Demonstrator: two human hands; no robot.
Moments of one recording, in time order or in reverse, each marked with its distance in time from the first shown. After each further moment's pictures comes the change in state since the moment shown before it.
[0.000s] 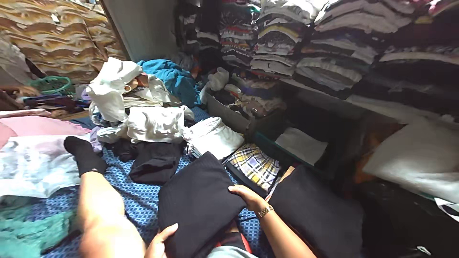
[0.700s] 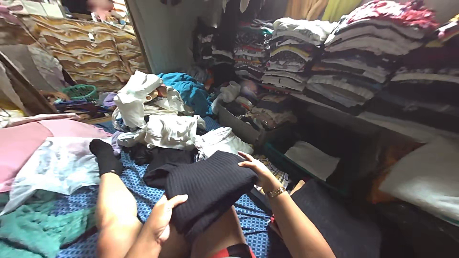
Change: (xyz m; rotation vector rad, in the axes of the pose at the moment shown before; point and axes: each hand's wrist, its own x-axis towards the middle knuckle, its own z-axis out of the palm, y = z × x) left_hand 0.005 0.087 0.066 0.301 0.031 0.197; right_hand 0.002 -0.133 0.019 -0.018 0.122 -0.256
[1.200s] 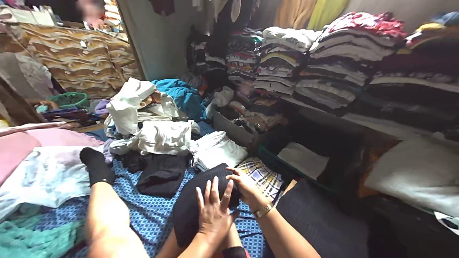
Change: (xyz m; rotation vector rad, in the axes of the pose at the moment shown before) left_hand 0.010 -0.092 0.084 1.193 0.073 1.431; right_hand -0.027 0.022 0.045 0.065 0.164 0.005
